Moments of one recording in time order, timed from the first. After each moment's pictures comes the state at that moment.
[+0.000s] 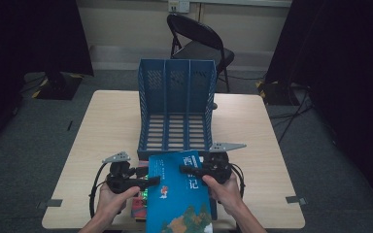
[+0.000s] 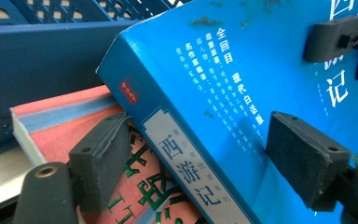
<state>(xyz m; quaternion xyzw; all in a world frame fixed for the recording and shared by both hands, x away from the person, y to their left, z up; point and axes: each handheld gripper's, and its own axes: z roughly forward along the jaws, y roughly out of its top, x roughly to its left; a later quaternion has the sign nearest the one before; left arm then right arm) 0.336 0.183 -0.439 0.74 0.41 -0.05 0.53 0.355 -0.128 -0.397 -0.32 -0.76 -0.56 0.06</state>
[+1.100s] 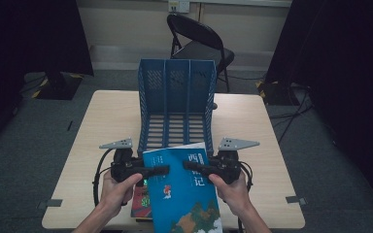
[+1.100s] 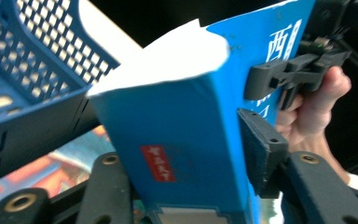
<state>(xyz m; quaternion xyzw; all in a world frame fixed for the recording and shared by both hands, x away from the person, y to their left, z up) 0.339 0.165 -0.376 0.71 0.33 -0.10 0.61 0.334 -0.138 -0.350 -0.29 -0.75 -0.59 0.03</state>
